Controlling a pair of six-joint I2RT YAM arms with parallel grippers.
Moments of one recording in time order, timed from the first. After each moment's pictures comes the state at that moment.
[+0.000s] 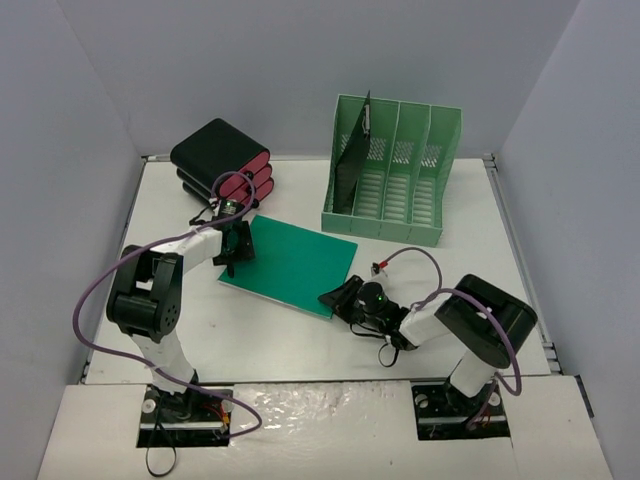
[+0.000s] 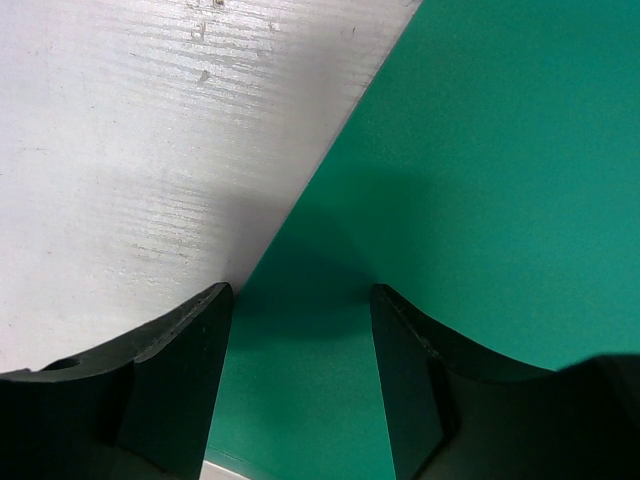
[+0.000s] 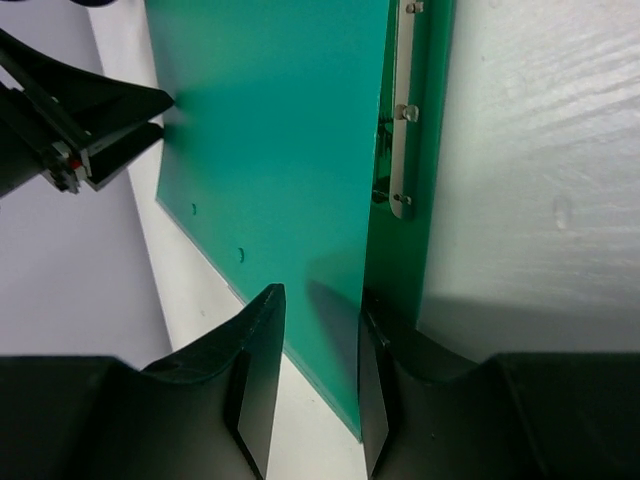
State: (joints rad) left arm -0.25 1.79 1.09 -0.39 -0.15 -0.44; right arm 0.83 1.65 0.32 0.82 0.10 1.36
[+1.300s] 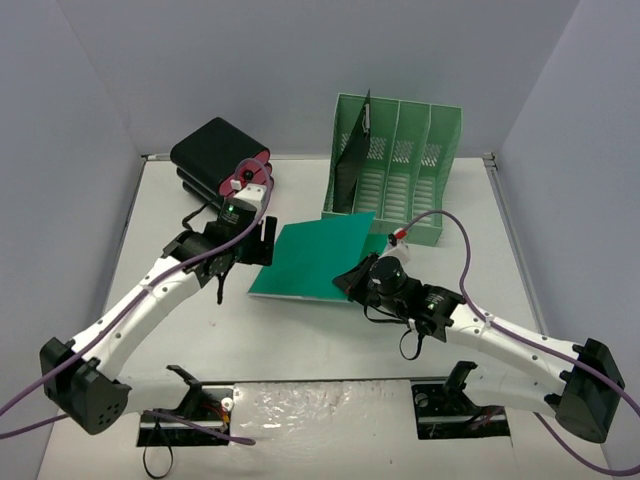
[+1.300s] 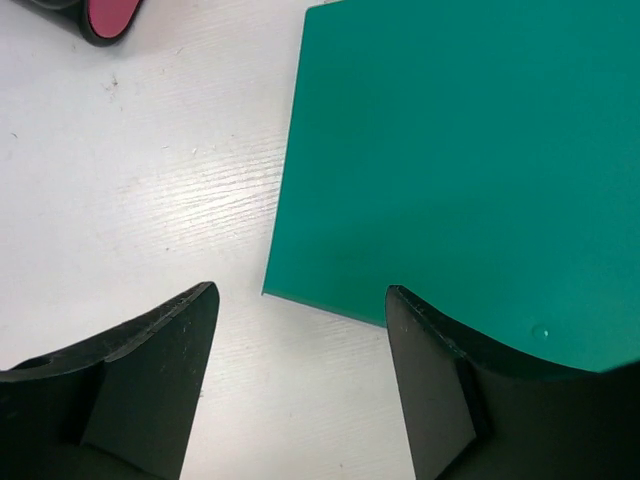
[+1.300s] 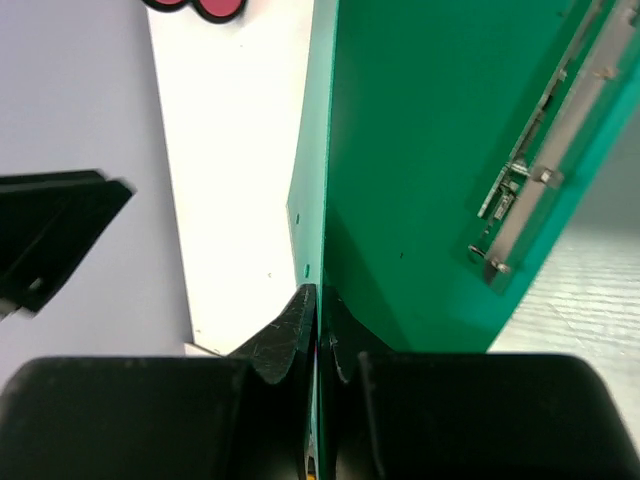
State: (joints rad) left arm -0.59 1.23 1.18 -0.74 -0.22 -0.28; right arm 0.89 1.05 0.67 -0.17 0.23 1.25
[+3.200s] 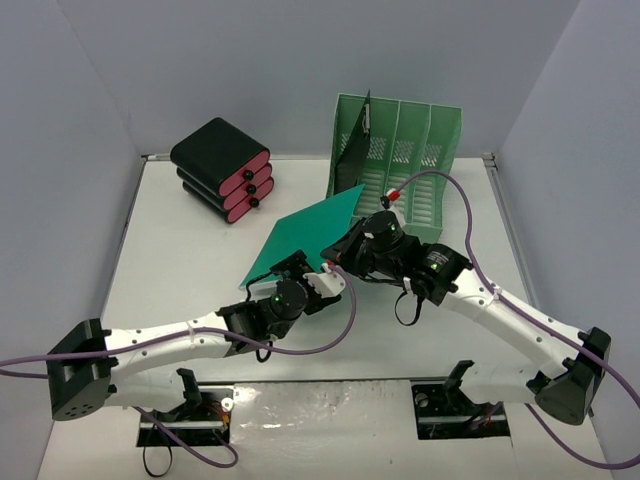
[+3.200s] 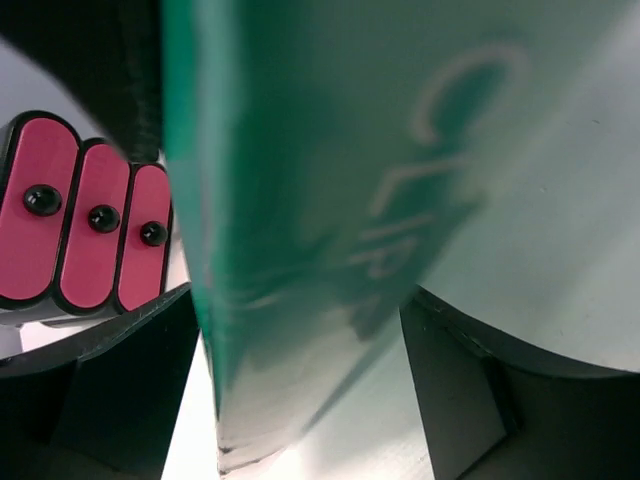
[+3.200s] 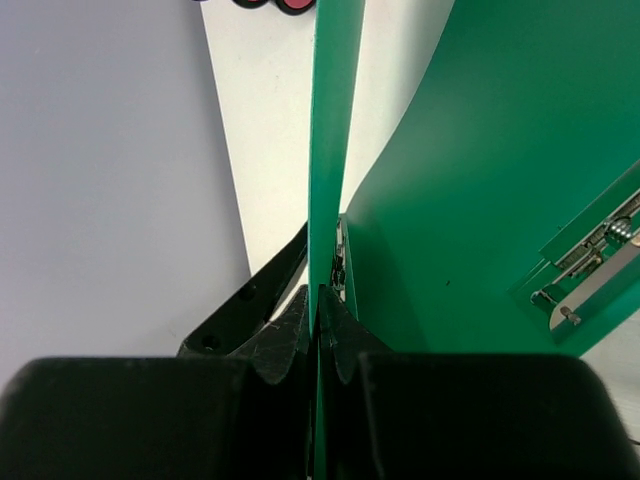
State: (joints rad) left arm -1.13 1.20 0.72 0.09 -0.58 0.36; right arm 0.85 1.21 1.14 -0.50 0.11 1.28
